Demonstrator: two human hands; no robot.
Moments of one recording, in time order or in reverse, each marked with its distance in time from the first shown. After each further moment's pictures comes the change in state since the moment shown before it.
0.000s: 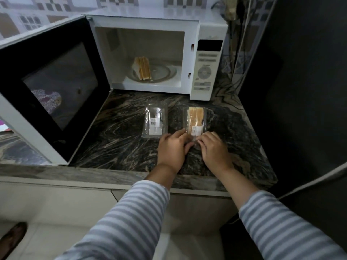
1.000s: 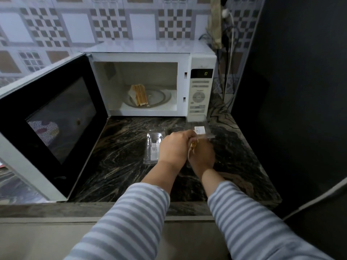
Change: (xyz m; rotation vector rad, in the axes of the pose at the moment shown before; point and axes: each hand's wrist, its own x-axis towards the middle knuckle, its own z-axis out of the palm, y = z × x) left_hand 0.069 0.027 -0.061 -0.022 -0.136 0.000; right_hand 0.076 -0.039 0.017 0.116 0.036 0.843
